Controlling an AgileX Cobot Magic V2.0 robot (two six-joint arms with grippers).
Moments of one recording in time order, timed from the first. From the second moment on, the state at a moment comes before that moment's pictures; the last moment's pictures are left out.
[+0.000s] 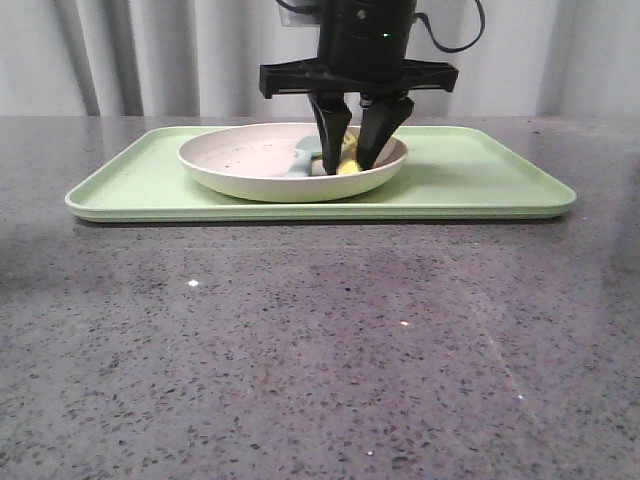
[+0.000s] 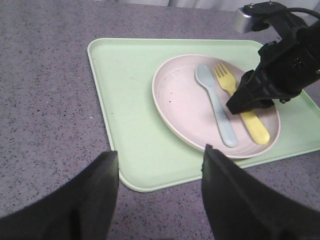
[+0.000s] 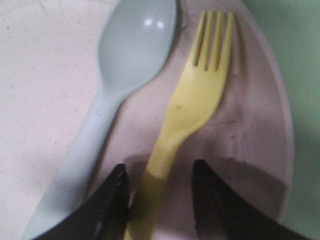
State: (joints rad) left arm -0.23 0.91 -0.79 -0.47 0.49 0.17; right arm 0.54 2.14 -2.01 0.00 1.17 0.24
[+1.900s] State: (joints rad) left arm -0.23 0.91 -0.79 -0.47 0.53 0.17; right arm 0.35 2.02 -1.93 -0.05 1.25 0.22
